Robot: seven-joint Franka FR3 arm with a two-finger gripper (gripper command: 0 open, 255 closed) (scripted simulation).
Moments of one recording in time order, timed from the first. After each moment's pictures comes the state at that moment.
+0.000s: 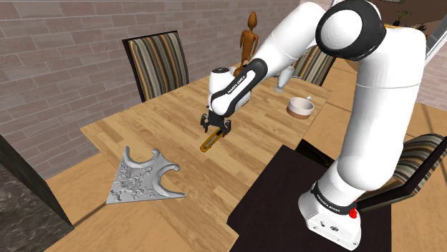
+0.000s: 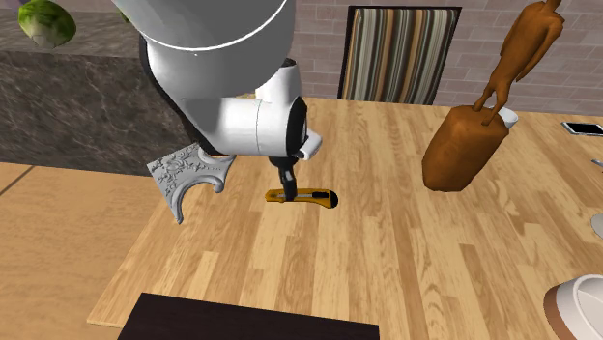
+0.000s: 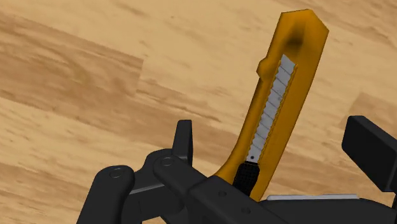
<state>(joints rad) -0.18 0.39 0.14 -2.23 -0.11 2.60 1.25</state>
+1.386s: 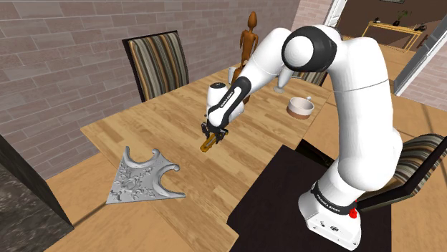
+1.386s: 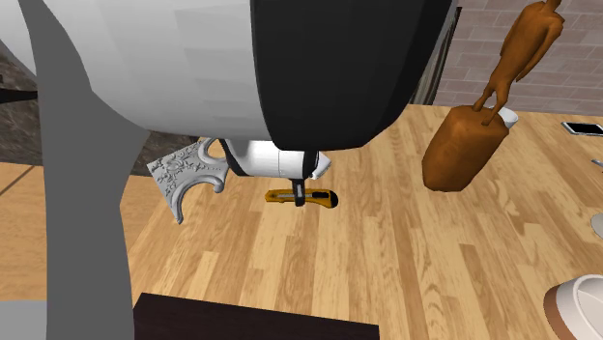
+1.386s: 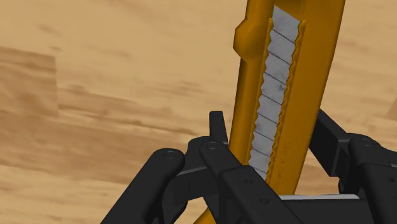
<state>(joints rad) -0.16 0.65 0.07 -2.07 -0.13 2.73 1.36</state>
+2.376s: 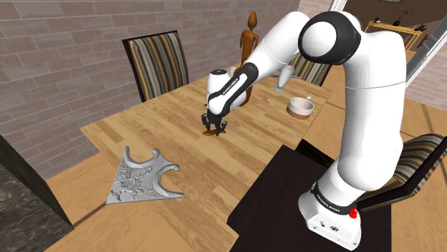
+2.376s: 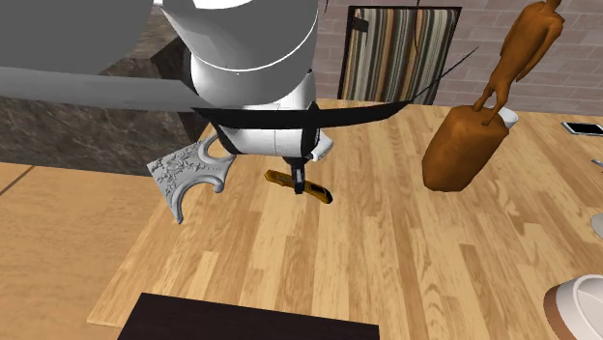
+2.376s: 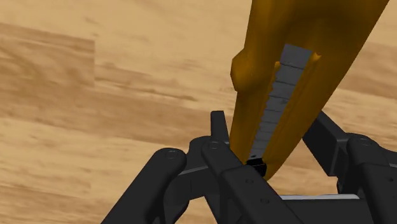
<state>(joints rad) -0.17 0.51 0.09 -2.11 -0.11 2.62 1.35</state>
